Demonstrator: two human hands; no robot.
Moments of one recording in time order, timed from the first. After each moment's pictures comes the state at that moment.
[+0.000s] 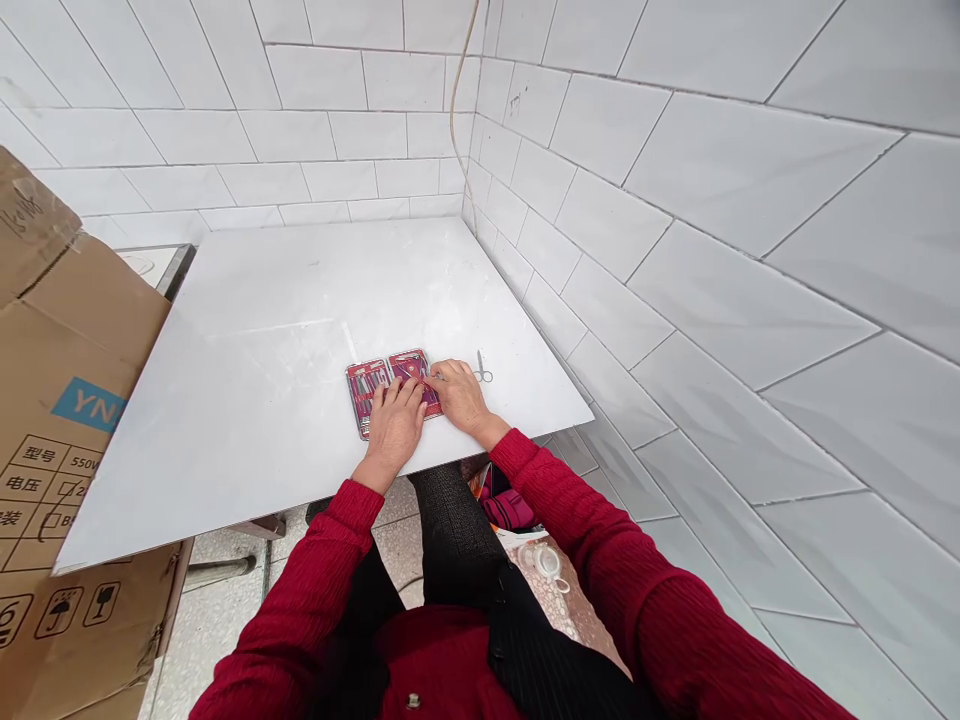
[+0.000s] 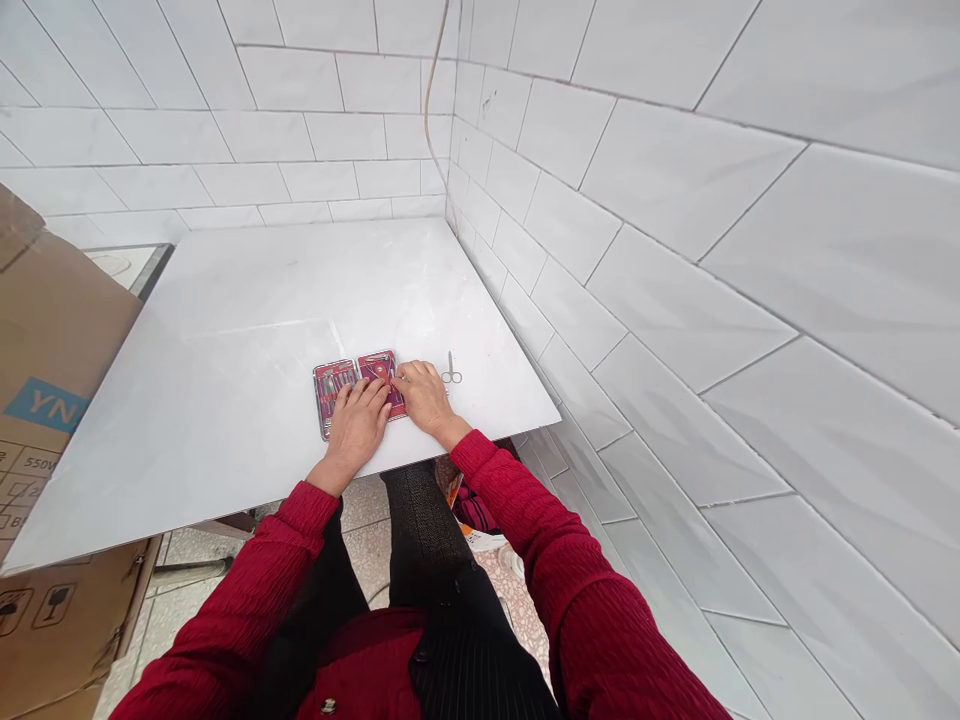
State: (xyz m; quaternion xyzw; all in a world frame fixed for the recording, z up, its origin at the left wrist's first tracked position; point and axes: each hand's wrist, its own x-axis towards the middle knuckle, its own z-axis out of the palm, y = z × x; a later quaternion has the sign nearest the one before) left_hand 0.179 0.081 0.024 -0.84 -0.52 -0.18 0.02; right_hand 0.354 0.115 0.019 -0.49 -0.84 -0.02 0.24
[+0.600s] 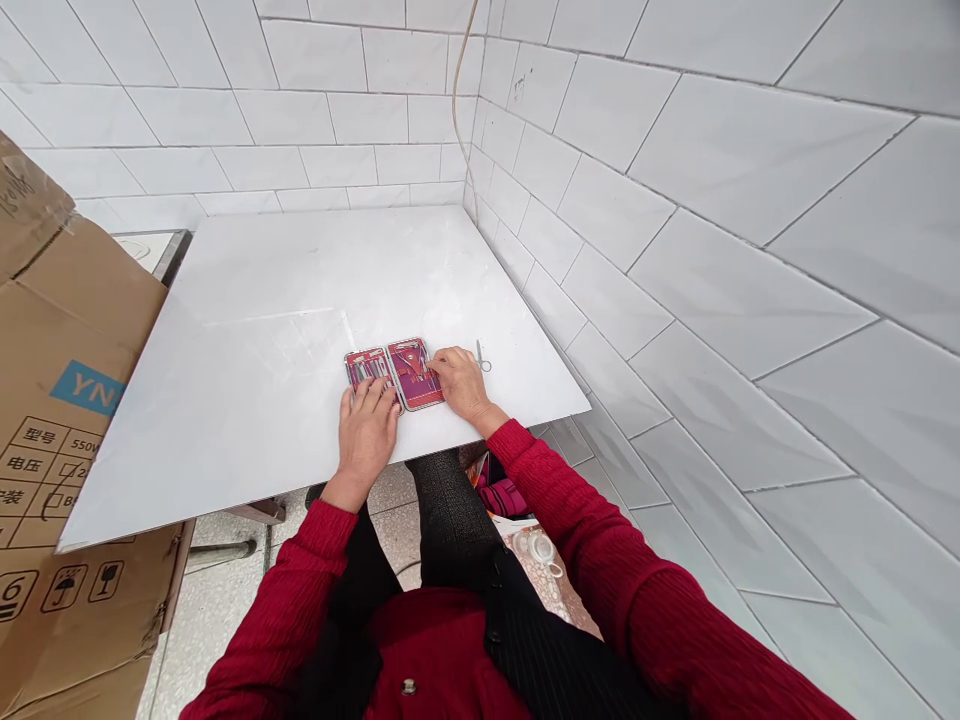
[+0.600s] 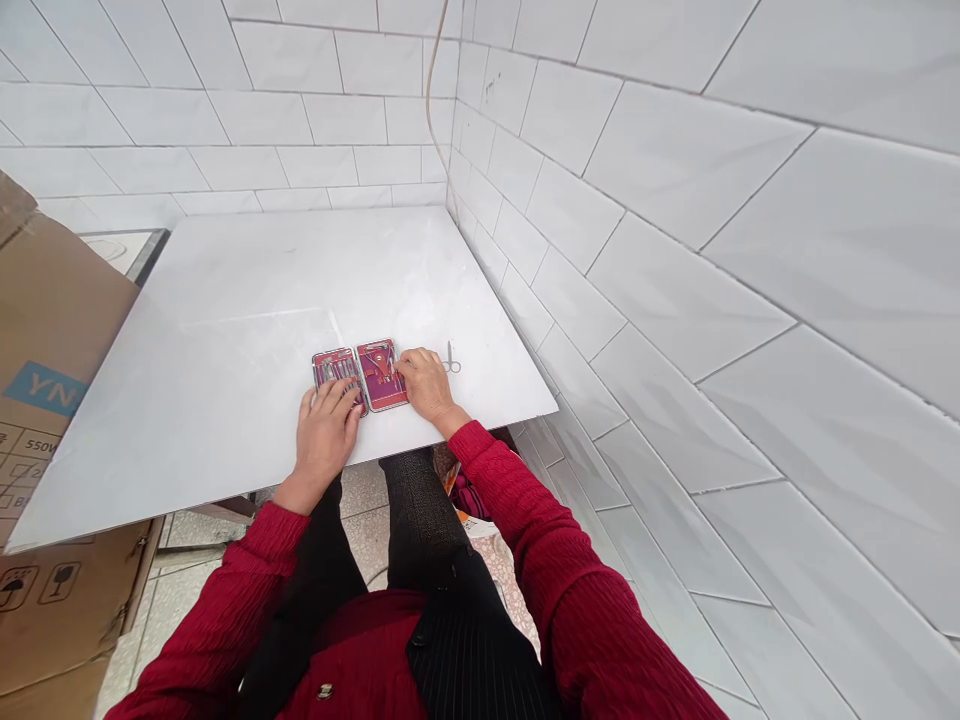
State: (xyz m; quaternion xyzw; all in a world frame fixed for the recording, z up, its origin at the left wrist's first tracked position) left_hand 0.139 0.048 0.027 -0.80 -0.53 -0.27 0.02; right_hand 0.357 0.115 0.014 -0.51 -0.81 -0.01 0.30
